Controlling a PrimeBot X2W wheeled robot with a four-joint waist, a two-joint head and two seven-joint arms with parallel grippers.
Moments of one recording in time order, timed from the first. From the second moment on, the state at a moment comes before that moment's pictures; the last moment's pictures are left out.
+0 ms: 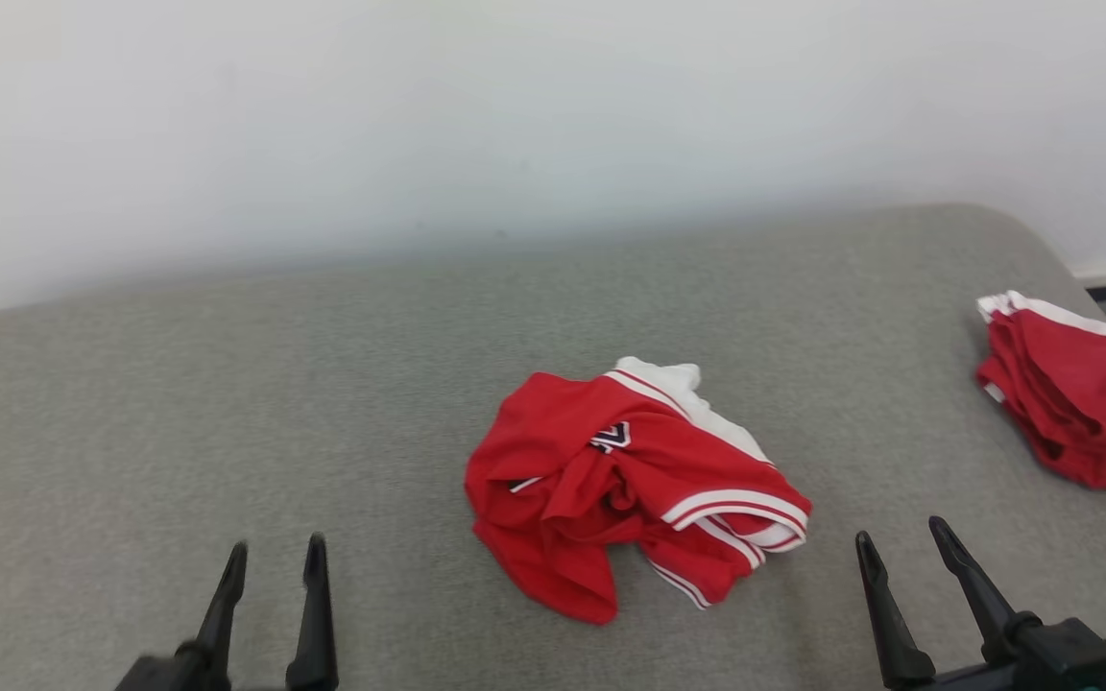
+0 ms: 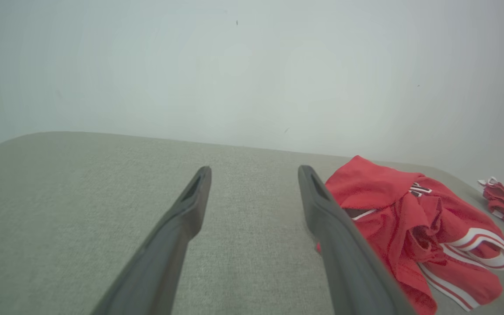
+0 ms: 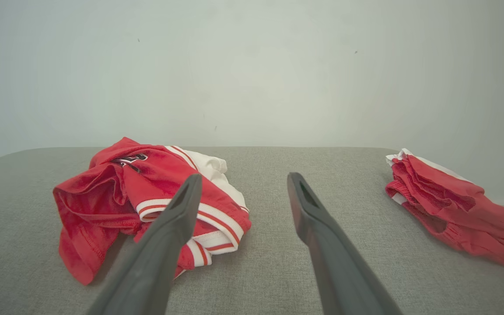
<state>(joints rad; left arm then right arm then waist) -0.04 0.10 -0.12 0.18 -0.33 -0.04 -0.26 0.05 -0.21 0.13 0.11 0.21 0.13 -0.25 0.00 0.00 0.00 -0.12</state>
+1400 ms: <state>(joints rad) 0.18 0.05 0.11 0.14 -0.19 -0.12 -0.26 0.14 -0.19 0.07 0.16 0.20 0.13 -0.26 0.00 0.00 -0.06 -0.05</state>
